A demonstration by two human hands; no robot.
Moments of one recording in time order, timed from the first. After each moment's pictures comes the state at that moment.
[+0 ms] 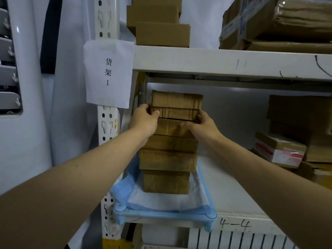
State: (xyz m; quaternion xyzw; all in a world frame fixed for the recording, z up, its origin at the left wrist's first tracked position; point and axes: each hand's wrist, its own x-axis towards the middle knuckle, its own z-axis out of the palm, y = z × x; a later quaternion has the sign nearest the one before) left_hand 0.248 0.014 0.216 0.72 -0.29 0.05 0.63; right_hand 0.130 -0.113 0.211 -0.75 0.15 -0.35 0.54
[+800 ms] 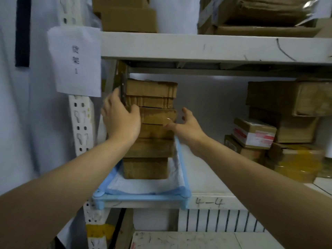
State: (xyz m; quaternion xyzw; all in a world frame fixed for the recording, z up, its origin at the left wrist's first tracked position) left_hand 0.188 0.018 0.195 0.72 -0.24 0.25 0.60; right_hand 0.093 -0.124 0.182 -0.77 0.18 -0.30 0.53
